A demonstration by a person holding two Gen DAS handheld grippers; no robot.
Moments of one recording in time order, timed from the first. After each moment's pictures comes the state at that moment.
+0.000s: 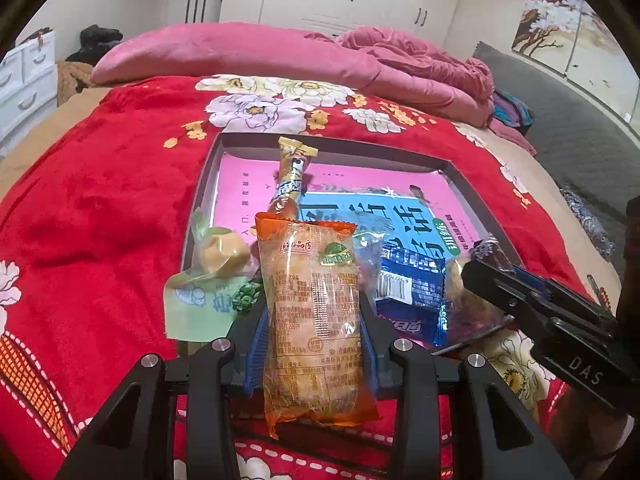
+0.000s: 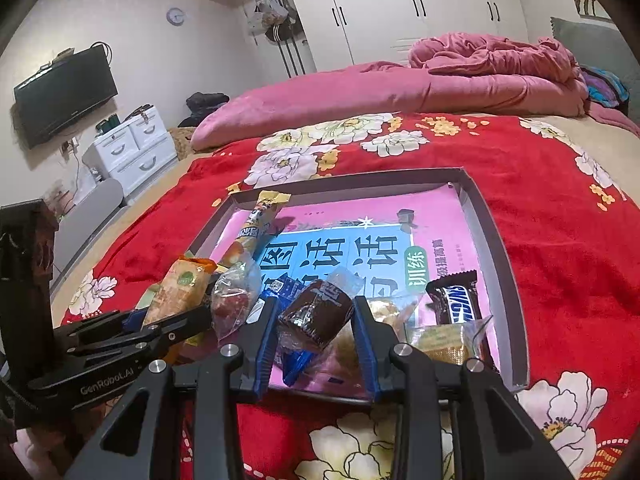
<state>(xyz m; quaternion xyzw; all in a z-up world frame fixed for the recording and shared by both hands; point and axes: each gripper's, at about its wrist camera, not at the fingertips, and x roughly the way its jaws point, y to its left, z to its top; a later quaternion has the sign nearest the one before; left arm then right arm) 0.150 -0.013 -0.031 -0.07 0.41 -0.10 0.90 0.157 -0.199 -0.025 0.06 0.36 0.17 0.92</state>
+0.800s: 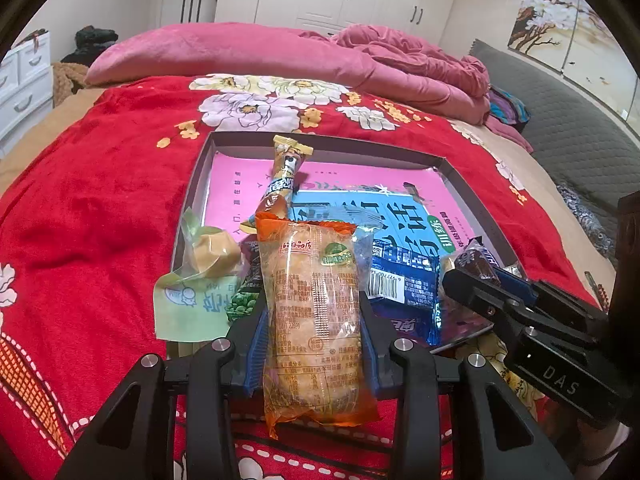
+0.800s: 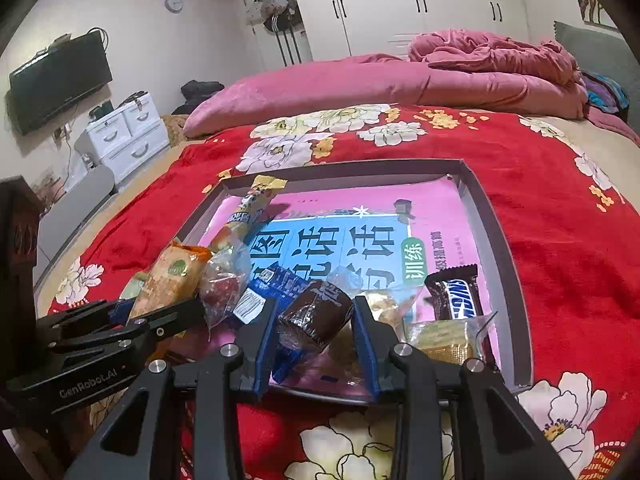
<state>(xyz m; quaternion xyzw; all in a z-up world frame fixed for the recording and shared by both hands) 0.150 -0.017 -0.032 -0.07 0.41 -0.10 0.90 0.160 -0.193 -0.035 0.04 0.37 0.16 0.91</state>
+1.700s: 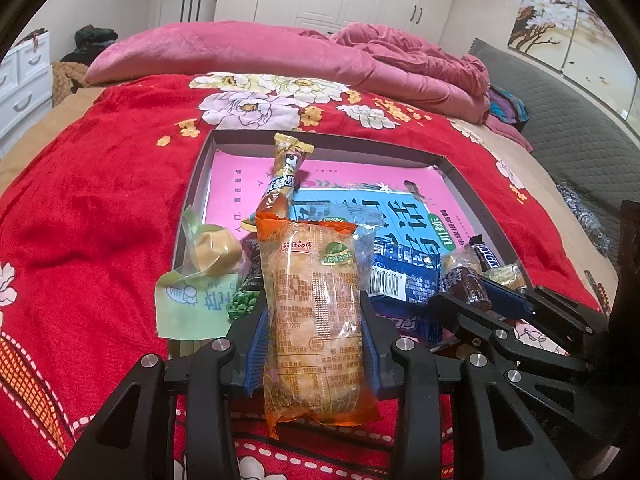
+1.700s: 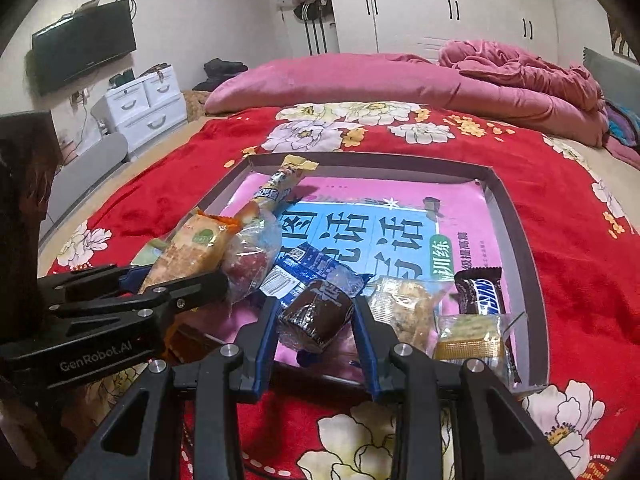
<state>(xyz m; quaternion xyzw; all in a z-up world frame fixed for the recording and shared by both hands) 0.150 -0.017 -0.033 -0.07 0.41 -0.10 0.90 0.150 -0.173 -0.038 -0.01 0.37 0.18 0.91</state>
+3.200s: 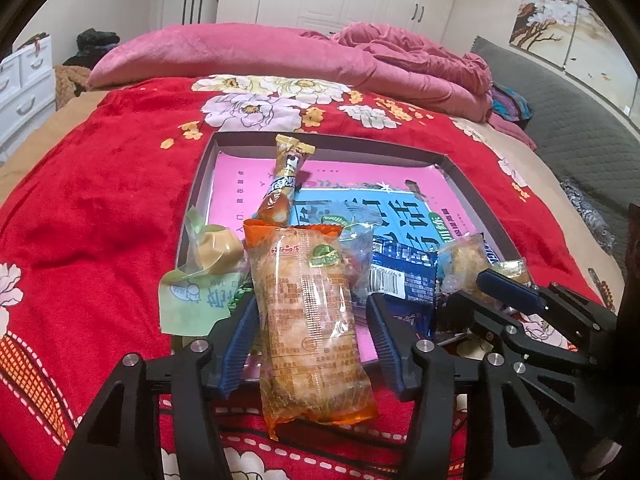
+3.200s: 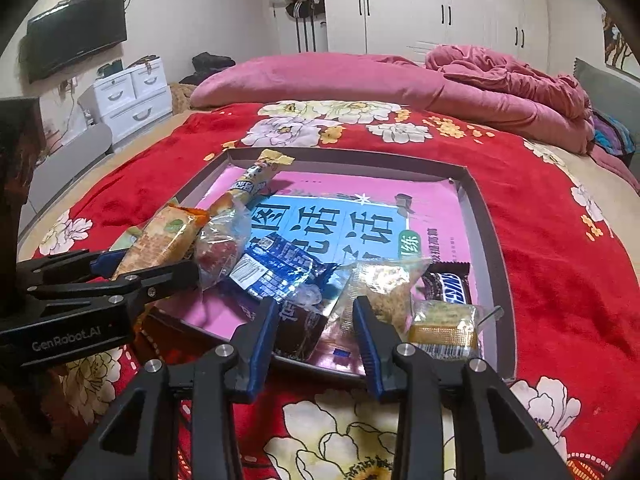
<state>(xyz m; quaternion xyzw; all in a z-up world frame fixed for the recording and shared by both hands) 0.147 -0.018 -0.031 -0.06 0.41 -0.10 0.90 0.145 -0.185 -0.037 -0.04 0.37 0.15 0.91</state>
